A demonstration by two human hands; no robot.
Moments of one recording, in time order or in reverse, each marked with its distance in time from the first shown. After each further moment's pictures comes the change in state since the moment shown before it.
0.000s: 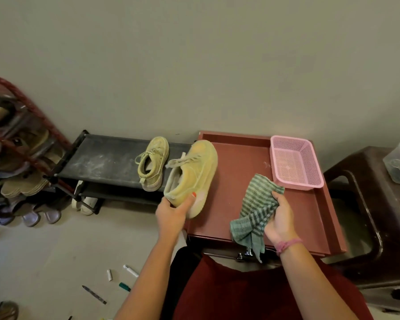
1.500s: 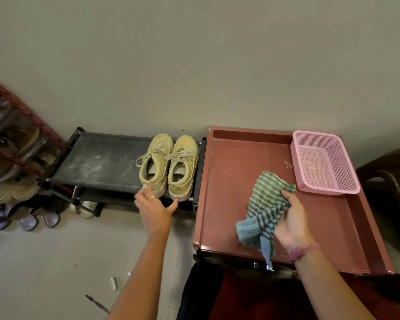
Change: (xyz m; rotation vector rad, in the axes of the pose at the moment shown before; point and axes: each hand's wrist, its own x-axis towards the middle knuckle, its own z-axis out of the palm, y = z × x) left_hand 0.132 -0.060 -0.023 0.768 0.273 0.367; right_hand 0.066 0.027 0.020 0.022 -0.025 0.074
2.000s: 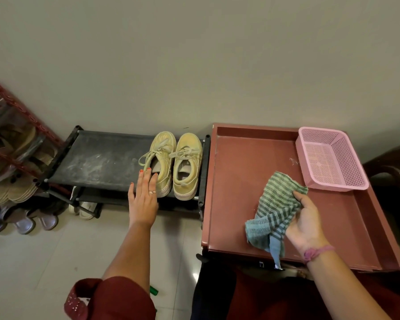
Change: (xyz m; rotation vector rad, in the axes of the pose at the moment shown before) left_hand 0.054 -0.062 -0.008 0.609 -0.110 0.527; right_hand 0.010 0.009 -0.012 0.049 0.036 -0.021
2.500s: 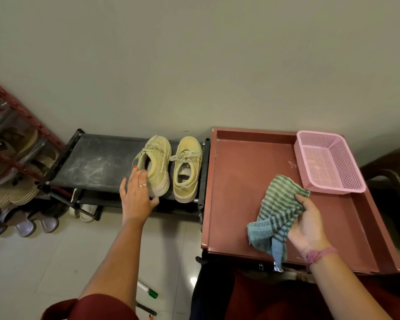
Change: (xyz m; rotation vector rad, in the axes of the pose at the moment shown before) left_hand 0.015 -0.011 -0.026 -0.212 0.042 -0.072; right_hand -0.003 -0.006 -0.001 0.005 -0.018 -0.013
